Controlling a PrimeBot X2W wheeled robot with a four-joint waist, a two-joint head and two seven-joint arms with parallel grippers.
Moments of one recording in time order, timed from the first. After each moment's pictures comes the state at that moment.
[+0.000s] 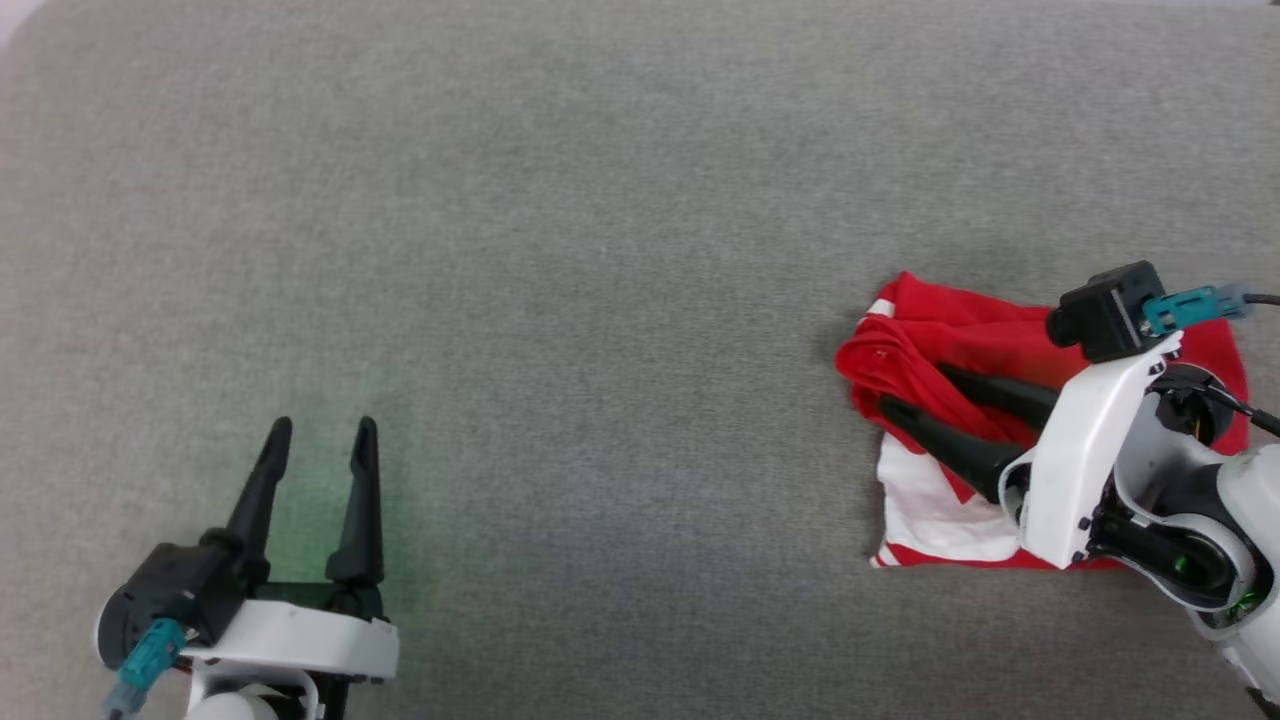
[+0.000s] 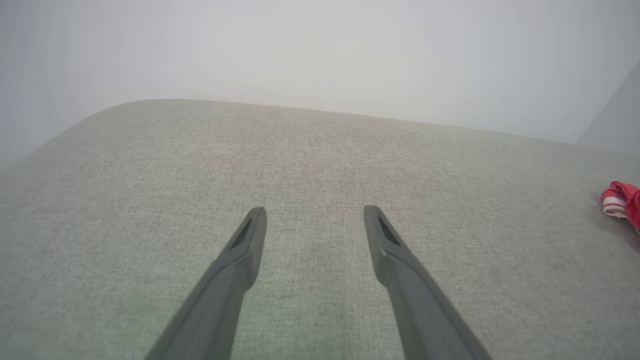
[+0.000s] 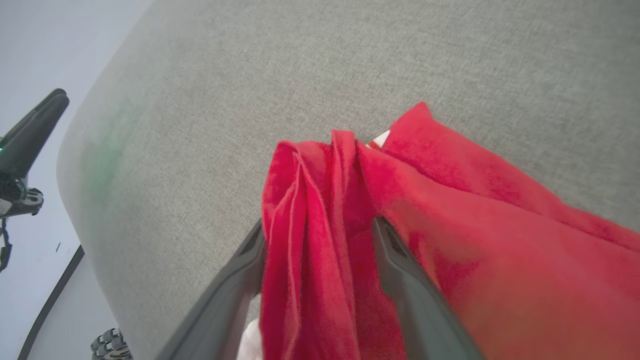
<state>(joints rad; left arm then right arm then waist) -0.11 0.15 0.04 0.10 -0.26 -0.13 -0.26 -0.59 -0.58 0.62 0.09 0.99 0.13 0.46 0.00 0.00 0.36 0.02</state>
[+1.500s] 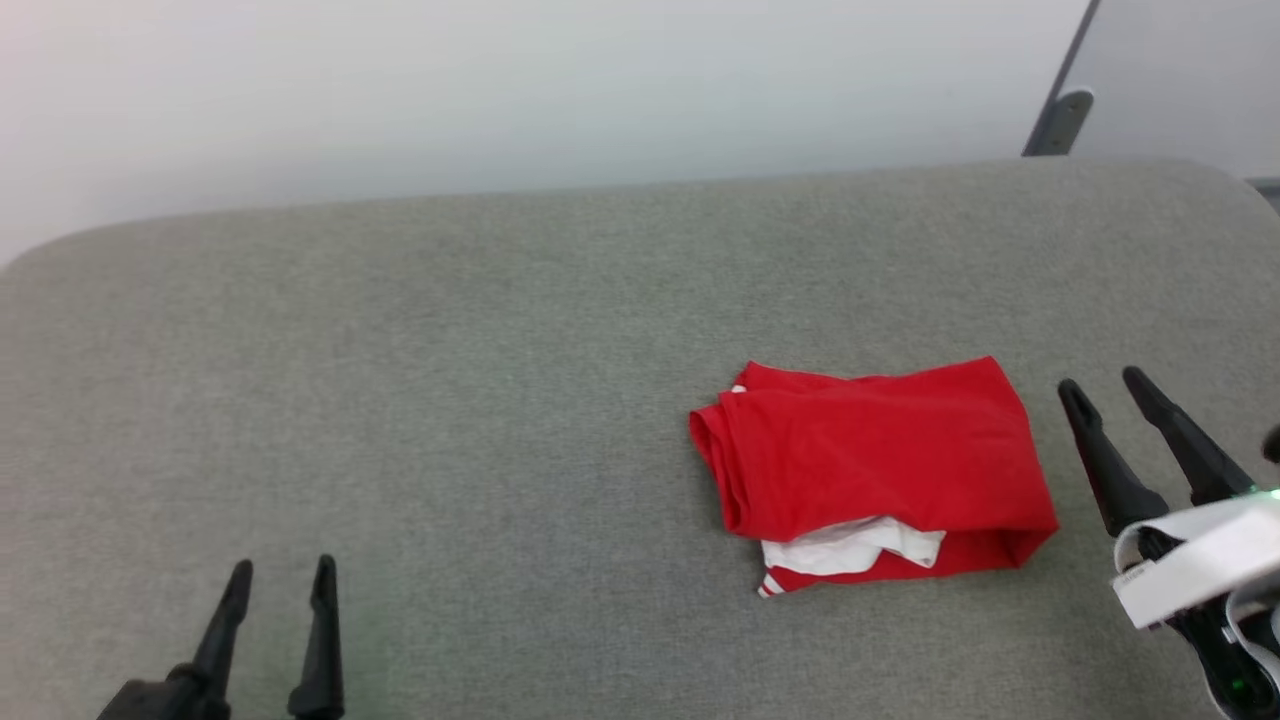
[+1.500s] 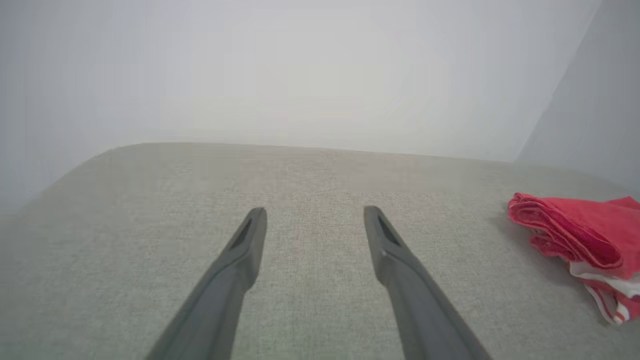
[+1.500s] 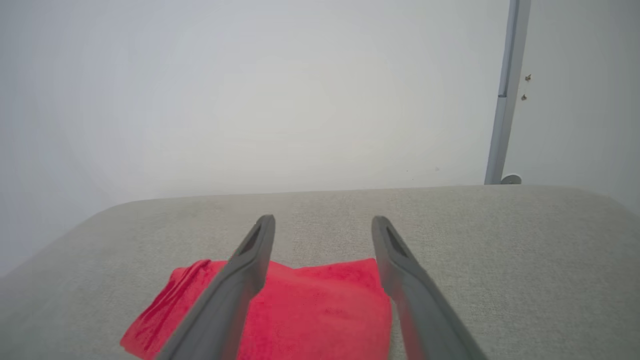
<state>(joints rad) 0.11 0.15 0.11 0.06 -0.25 -0.13 -0.26 -0.33 -0.57 0.44 0.27 0.84 0.13 -0.26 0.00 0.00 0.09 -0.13</state>
